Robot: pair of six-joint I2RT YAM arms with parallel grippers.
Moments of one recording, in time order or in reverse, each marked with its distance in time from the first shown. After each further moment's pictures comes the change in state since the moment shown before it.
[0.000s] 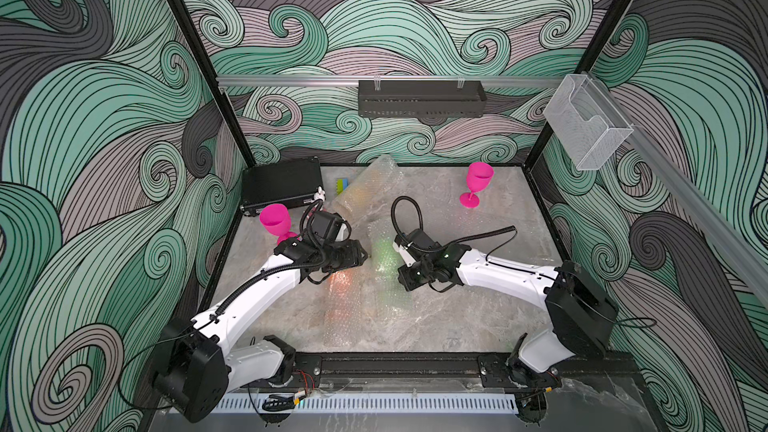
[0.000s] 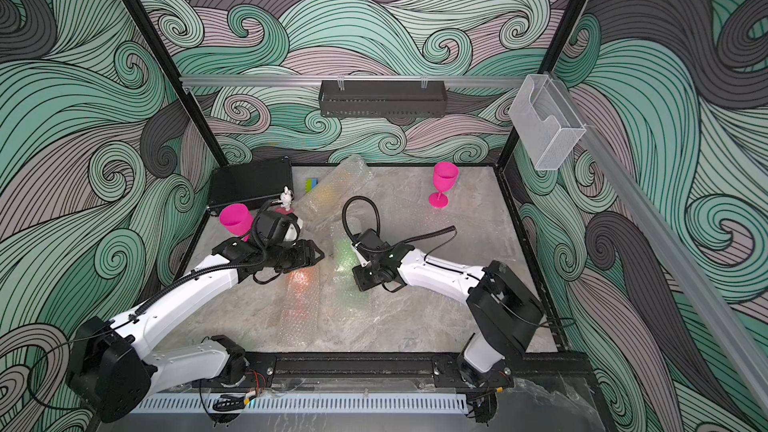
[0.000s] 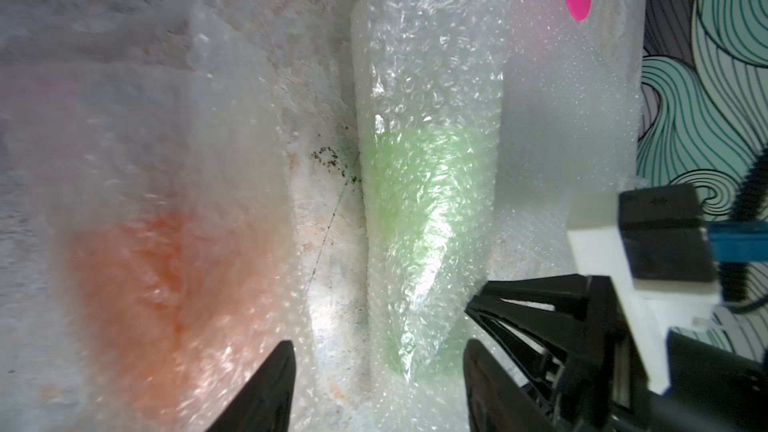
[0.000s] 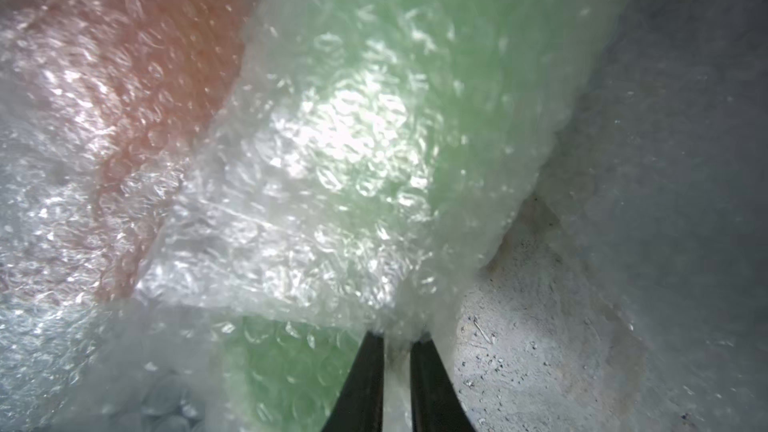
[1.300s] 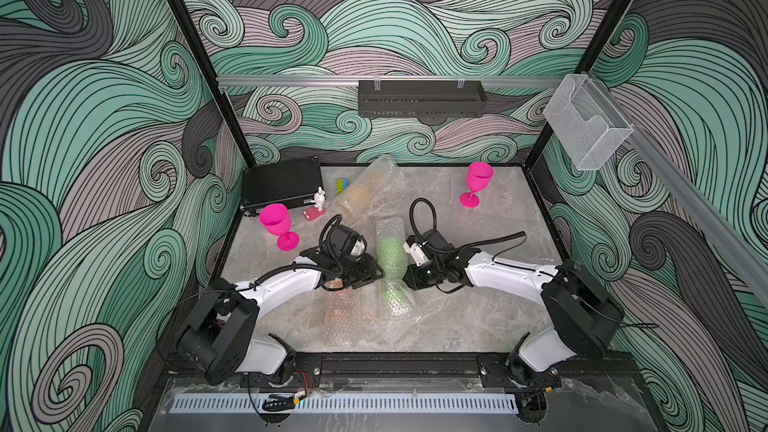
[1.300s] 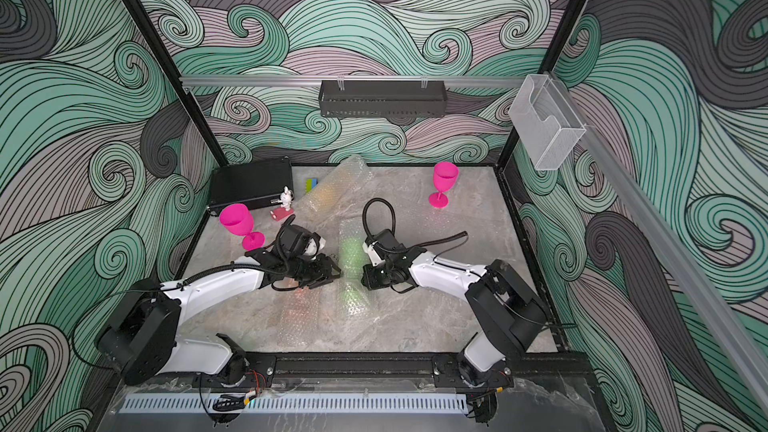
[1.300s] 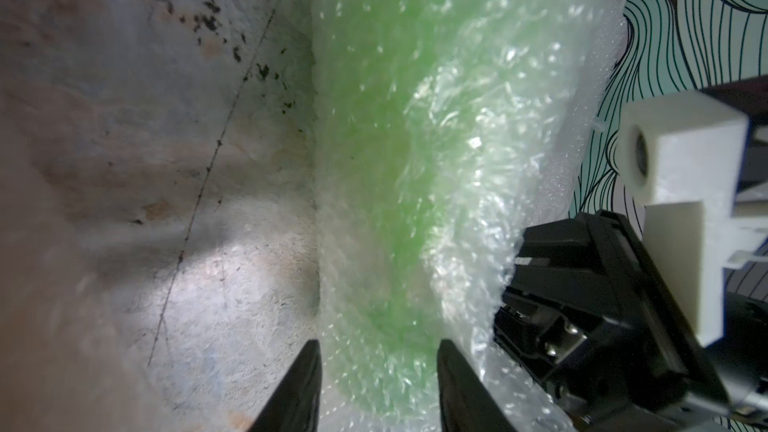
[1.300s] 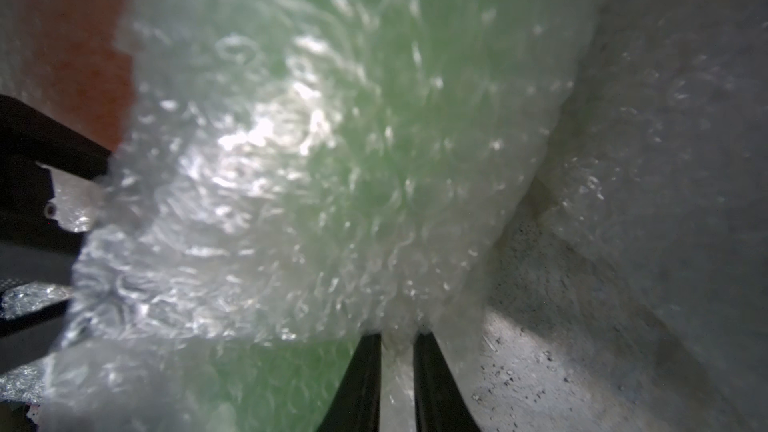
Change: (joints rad) left arm -0.089 0.186 -0.145 0.311 0.227 -0.163; right arm -0.103 -0.014 -0.129 0.154 -0.183 0.079
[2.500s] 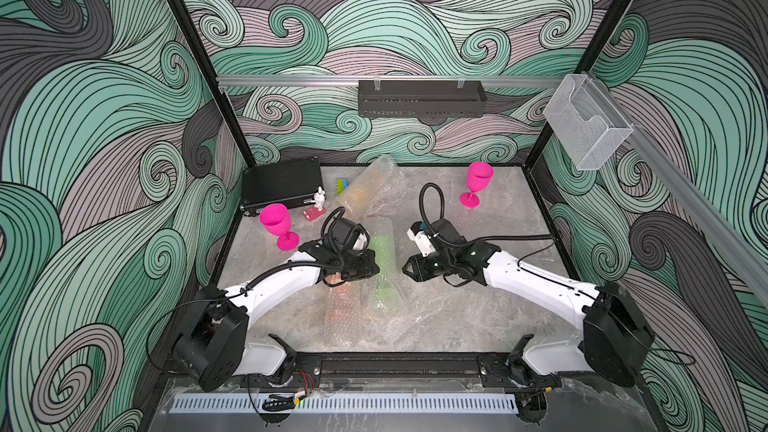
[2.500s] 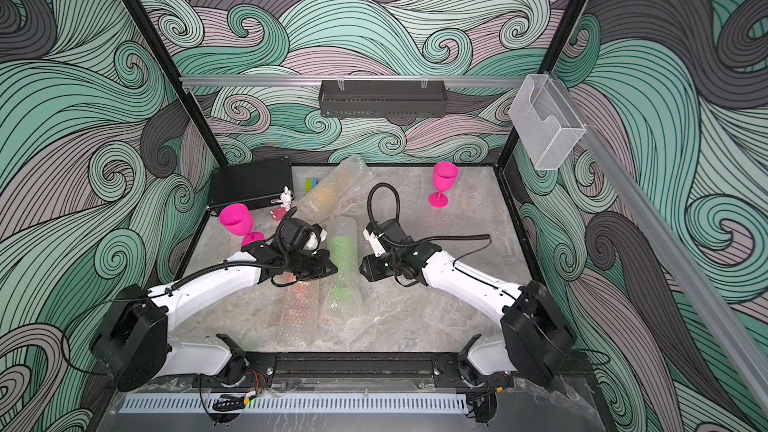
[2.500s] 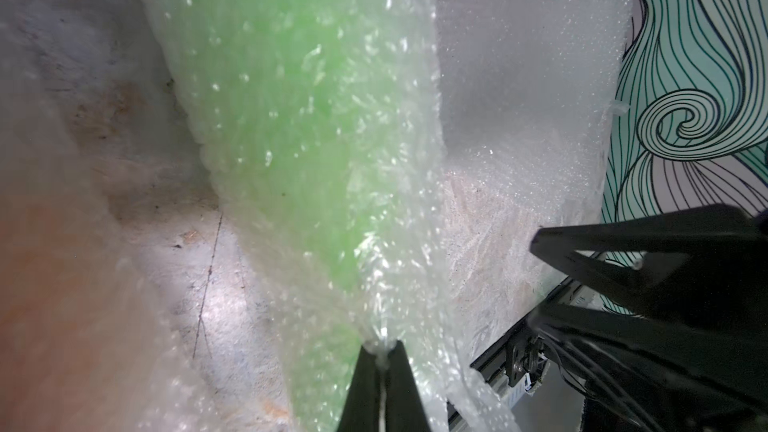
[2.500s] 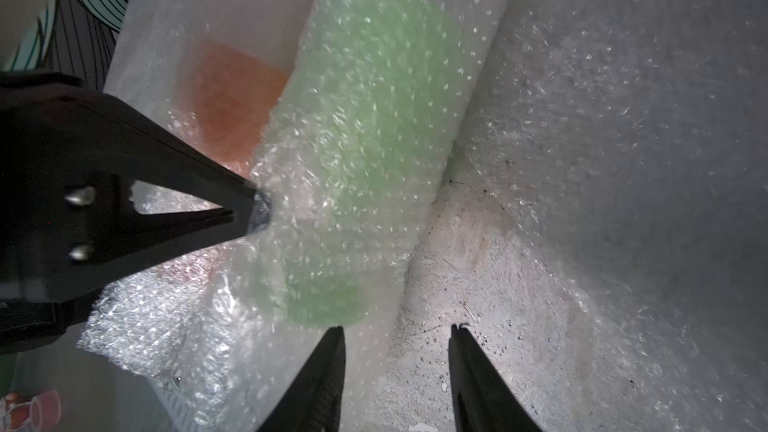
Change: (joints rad) left arm -0.032 -0.042 0.108 -0.167 -0.116 0.158; right arm 0.000 -0.183 0.094 -0.143 0.092 -0.091
